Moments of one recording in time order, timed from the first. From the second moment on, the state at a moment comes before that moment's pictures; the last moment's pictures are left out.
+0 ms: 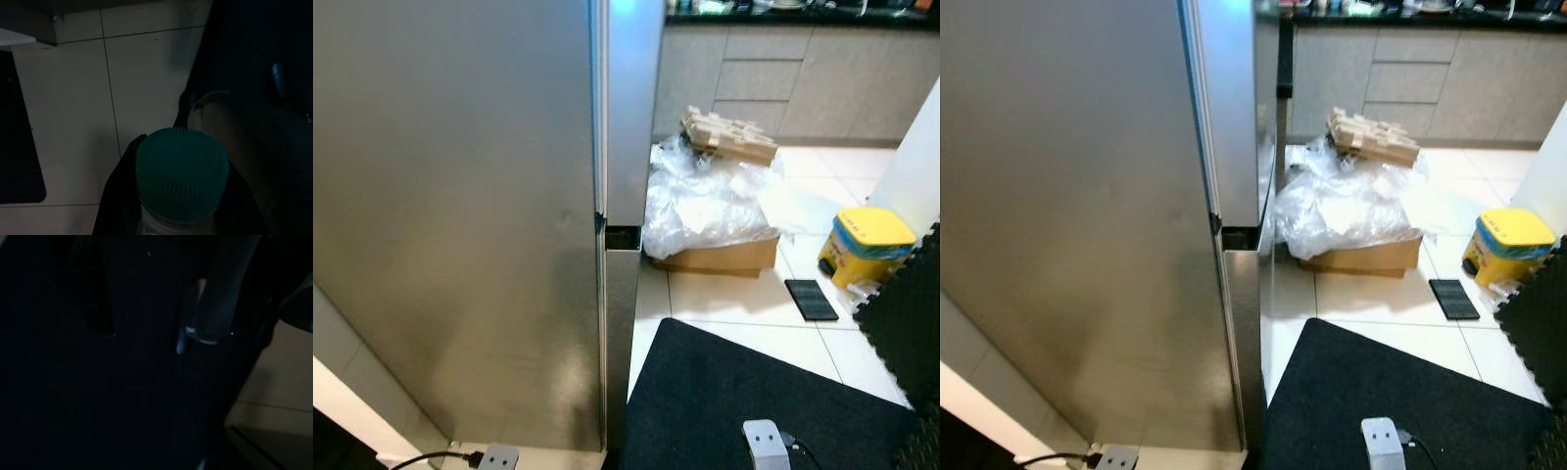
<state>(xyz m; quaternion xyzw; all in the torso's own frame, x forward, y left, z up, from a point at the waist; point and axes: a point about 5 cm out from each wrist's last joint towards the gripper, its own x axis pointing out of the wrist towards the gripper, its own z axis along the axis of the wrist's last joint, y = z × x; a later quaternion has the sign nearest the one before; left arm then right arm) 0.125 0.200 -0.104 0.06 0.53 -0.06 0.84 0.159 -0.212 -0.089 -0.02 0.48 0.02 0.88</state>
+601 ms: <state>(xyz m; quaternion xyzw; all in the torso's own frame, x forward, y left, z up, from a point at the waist) 0.125 0.200 -0.104 0.06 0.53 -0.06 0.84 0.252 -0.168 -0.027 0.05 0.25 0.20 0.94</state>
